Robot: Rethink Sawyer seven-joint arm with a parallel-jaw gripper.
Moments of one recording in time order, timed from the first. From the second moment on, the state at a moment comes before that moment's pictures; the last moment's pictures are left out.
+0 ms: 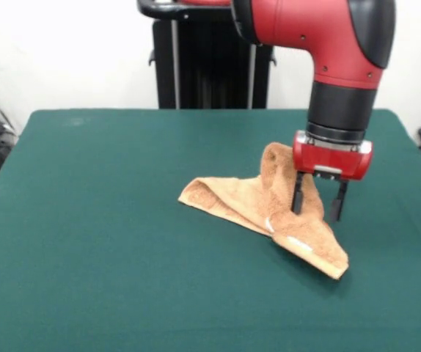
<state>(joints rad) 0.14 -0.43 -0.12 1.77 0.42 -0.07 1.72</state>
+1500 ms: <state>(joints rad) 0.48 -0.44 -0.19 1.72 0.74 0.19 1.97</state>
